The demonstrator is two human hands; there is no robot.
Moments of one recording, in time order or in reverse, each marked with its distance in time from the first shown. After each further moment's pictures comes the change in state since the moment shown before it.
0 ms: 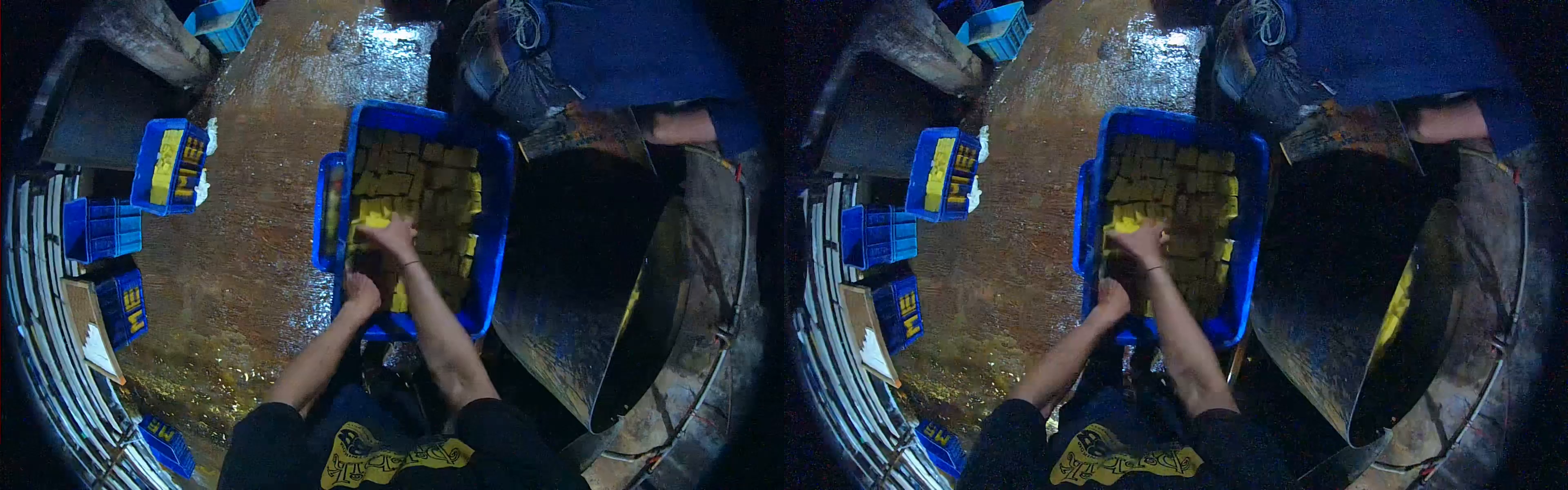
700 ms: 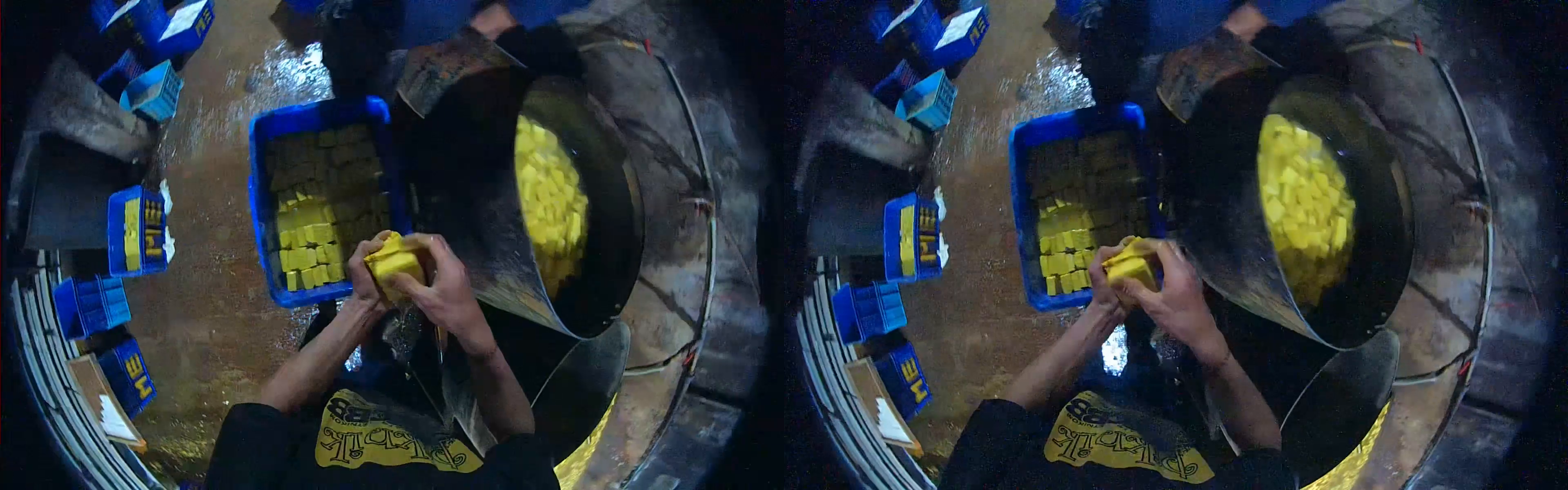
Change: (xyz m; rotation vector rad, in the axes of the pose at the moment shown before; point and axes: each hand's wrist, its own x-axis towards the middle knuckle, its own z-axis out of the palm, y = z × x) left_hand -0.196 0.194 -0.007 -2.367 0.003 1.079; right_hand -0.305 0.091 -0.229 0.388 0.261 -0.563
